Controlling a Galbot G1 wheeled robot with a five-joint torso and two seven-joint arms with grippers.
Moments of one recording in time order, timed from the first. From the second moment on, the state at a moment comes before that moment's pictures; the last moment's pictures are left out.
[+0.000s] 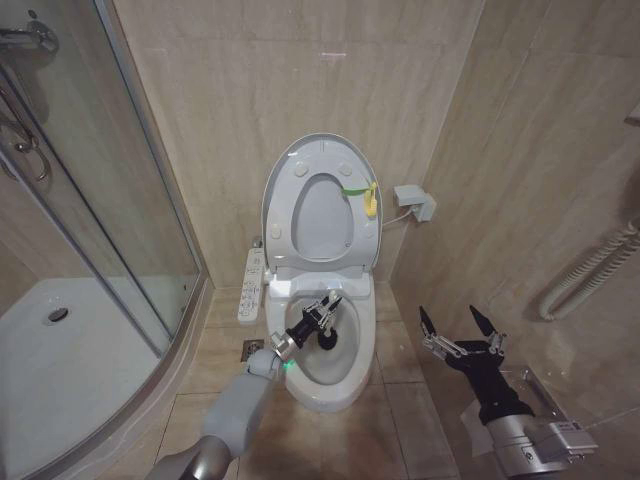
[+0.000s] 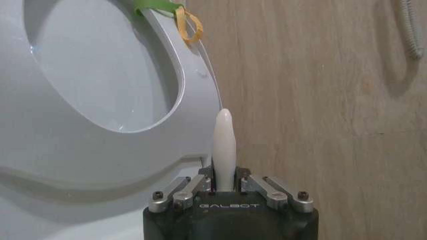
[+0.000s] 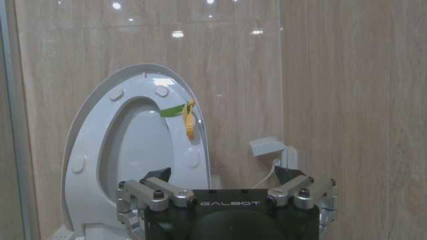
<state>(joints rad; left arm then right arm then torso) 0.55 -1.54 -0.06 -0.66 -0.34 -0.81 0.68 -1.76 1.41 0.75 2.42 0.32 -0.02 -0.04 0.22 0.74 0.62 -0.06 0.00</state>
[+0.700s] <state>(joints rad) 0.55 -1.55 -0.08 -0.64 -0.33 -0.82 0.69 -1.76 1.41 0.75 2.42 0.32 -0.02 -0.04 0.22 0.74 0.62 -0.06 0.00</state>
